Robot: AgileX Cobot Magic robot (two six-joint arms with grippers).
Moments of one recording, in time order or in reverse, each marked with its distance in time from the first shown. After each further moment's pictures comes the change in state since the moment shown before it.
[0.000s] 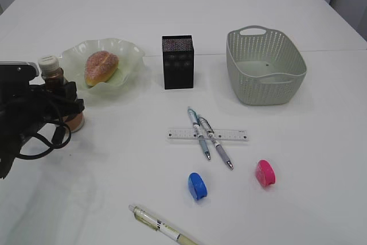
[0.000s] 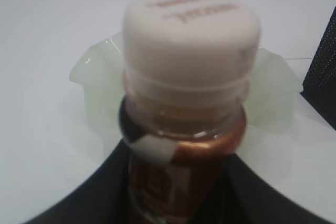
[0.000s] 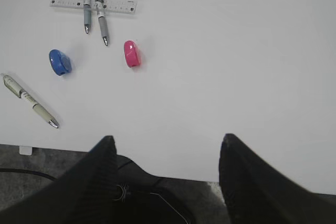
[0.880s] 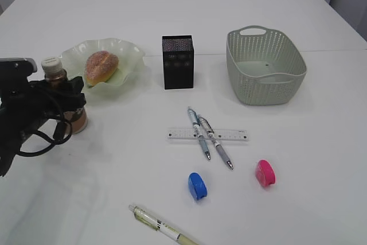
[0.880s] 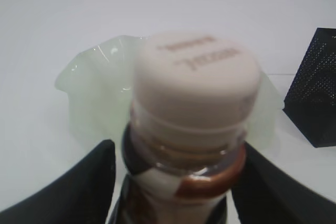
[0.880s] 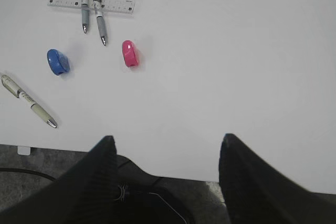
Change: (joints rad) left arm 0.000 -0.005 -0.004 0.035 -0.014 -0.073; right arm 0.000 0.000 0.000 -0.007 0.001 0.000
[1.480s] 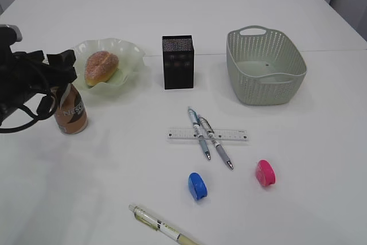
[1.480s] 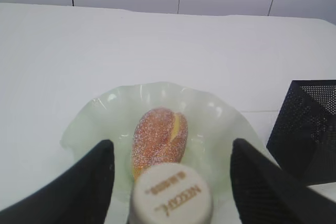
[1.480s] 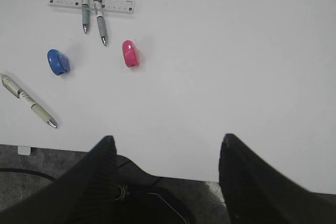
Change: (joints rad) left arm 0.000 -0.209 0.000 0.002 0.162 0.047; right arm 0.000 0.000 0.000 0.000 0.000 0.000
